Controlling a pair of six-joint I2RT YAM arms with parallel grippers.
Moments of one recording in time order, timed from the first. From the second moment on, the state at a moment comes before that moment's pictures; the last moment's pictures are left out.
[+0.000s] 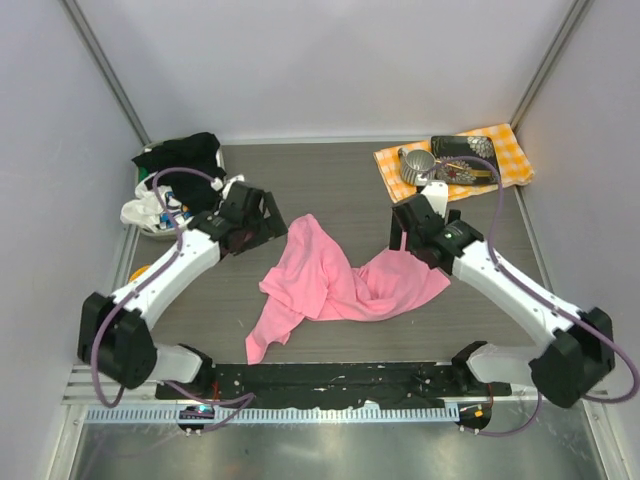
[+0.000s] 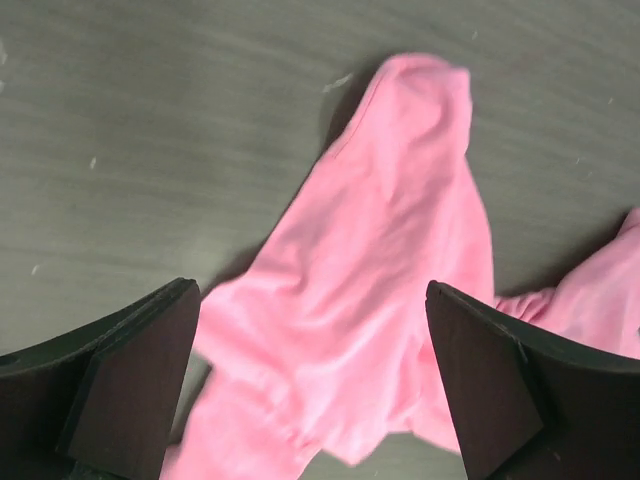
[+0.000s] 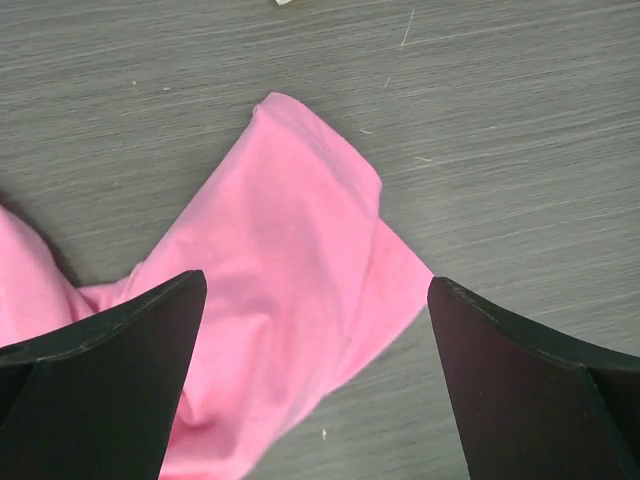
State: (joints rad) left arm -0.47 1.40 1.14 -0.58 -0.18 -0.77; right arm 0.57 1.29 1.05 -0.70 0.60 0.53
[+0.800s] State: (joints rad) left arm -0.68 1.02 0.74 -0.64 -0.31 -0.86; right arm 0.58 1.04 1.09 -0.73 0.48 0.50
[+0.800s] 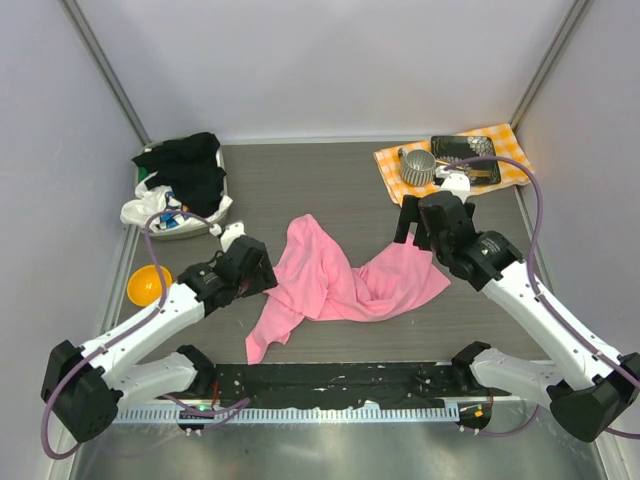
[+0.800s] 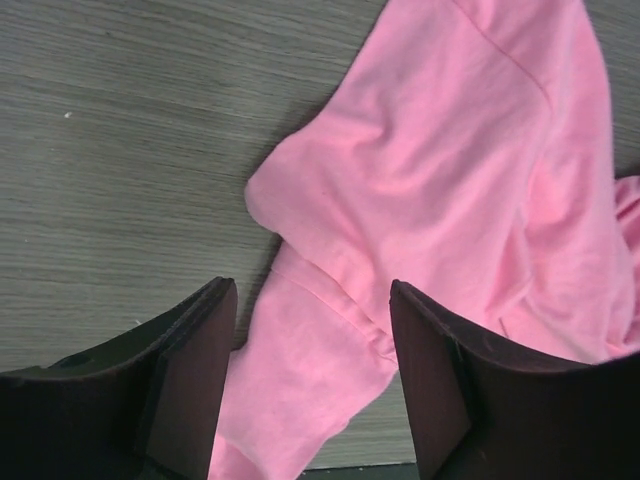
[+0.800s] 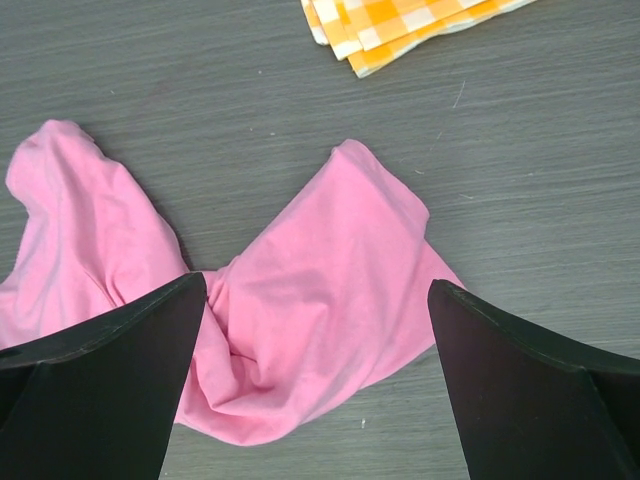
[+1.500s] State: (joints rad) left arm -0.64 1.36 0.68 -0.45 -0.36 -0.89; right arm 0.58 1.03 1.00 -0.71 0.47 0.48
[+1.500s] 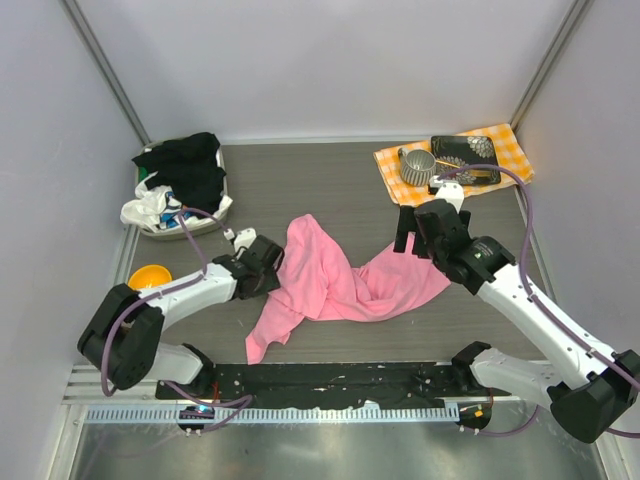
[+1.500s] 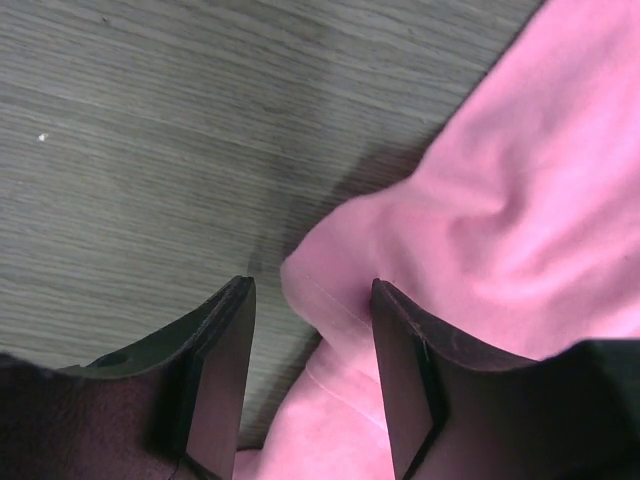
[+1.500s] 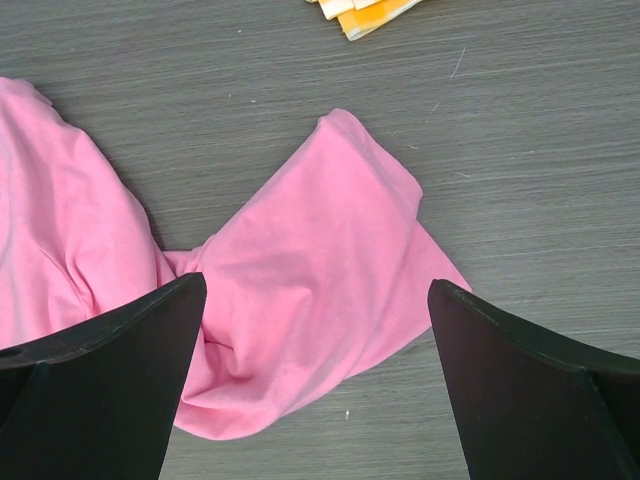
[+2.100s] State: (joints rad) left arm -0.57 1.44 0.68 -0.31 -0.37 -0.89; right arm 0.58 1.03 0.96 -0.69 0.46 0.47
